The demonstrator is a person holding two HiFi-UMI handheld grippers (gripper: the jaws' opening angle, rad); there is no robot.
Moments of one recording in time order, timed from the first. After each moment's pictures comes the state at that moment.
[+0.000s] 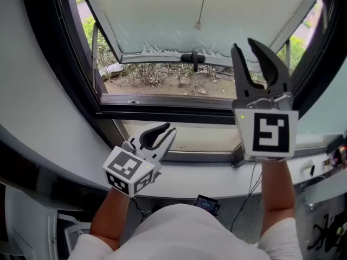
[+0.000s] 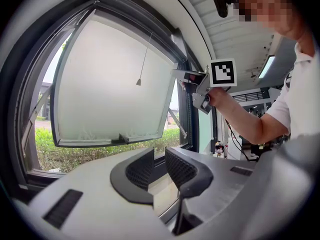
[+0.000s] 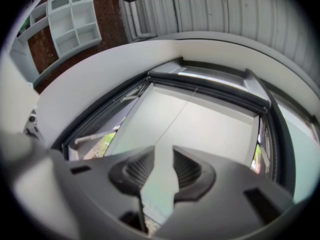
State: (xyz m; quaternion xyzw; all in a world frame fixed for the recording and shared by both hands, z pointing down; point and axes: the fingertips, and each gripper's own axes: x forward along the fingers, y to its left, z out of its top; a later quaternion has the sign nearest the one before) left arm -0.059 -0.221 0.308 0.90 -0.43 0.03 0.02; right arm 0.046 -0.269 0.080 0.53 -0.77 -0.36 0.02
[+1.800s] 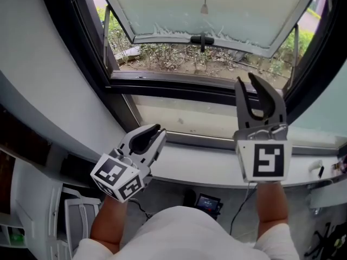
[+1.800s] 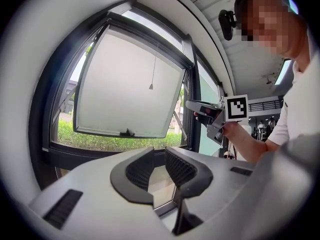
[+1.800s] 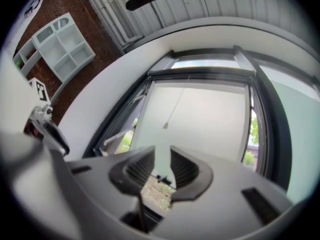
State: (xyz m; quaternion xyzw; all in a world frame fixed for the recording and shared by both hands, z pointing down) left arm -0.053 -0.130 0.321 0.86 -0.50 -0.01 0.07; right arm 0.100 -0.206 0.182 0.48 -0.84 -0.25 0.01
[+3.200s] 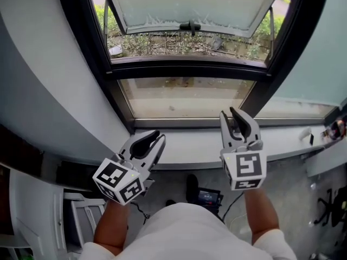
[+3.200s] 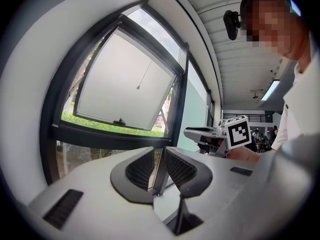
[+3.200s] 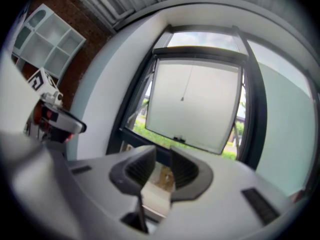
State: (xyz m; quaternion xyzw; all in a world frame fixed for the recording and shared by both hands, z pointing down) left arm -0.090 -0.004 0.354 0.90 -0.43 -0.03 0.12; right arm 0.074 -0.063 0.317 0.54 -0.82 -0.11 0.13
